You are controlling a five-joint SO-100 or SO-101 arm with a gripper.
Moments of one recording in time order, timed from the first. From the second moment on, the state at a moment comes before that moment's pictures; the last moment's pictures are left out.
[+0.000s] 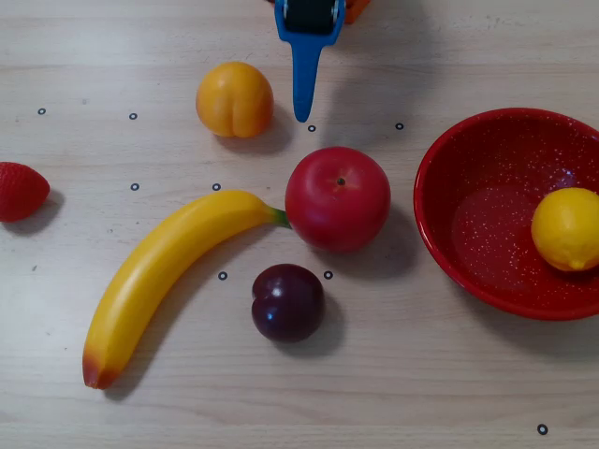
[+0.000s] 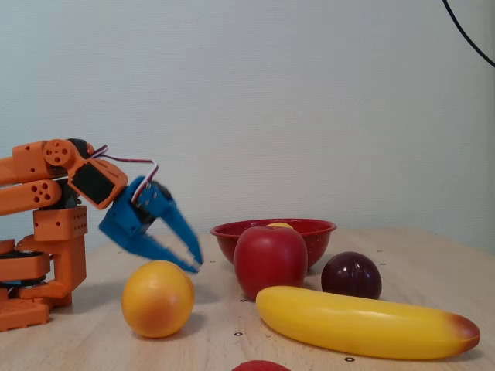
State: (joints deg) arm -3.7 185.4 174.8 51.0 9.6
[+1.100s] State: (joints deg) arm -3.6 184.2 177.9 50.9 3.1
